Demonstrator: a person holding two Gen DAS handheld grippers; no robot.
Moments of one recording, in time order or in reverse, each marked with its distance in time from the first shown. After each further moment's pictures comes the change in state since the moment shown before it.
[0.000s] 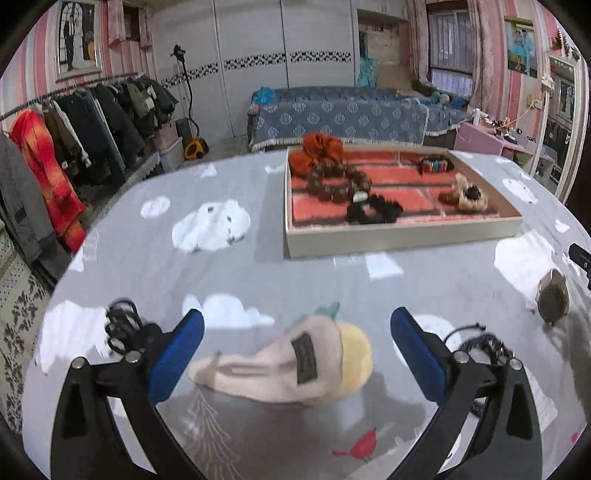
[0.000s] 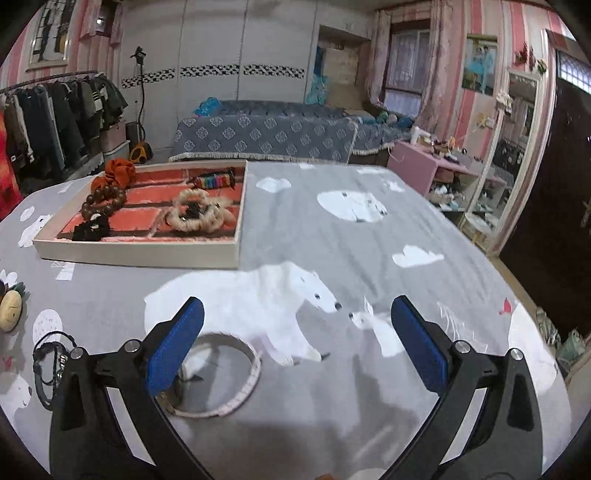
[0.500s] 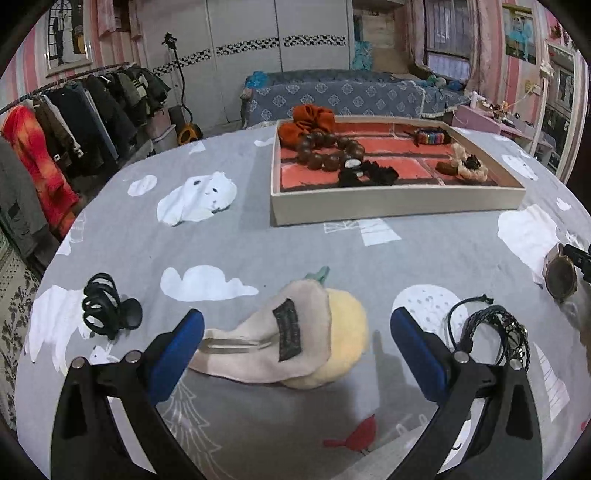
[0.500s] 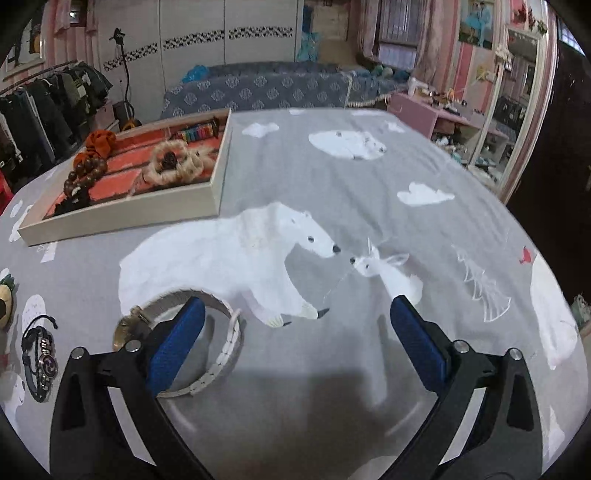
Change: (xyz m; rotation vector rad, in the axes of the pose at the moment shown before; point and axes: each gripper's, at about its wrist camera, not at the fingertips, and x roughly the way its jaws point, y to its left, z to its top) left arm 0.018 -0.008 -0.016 0.030 0.061 -0.012; right arm 0.032 -0.011 -0.021 0.066 0.182 0.016
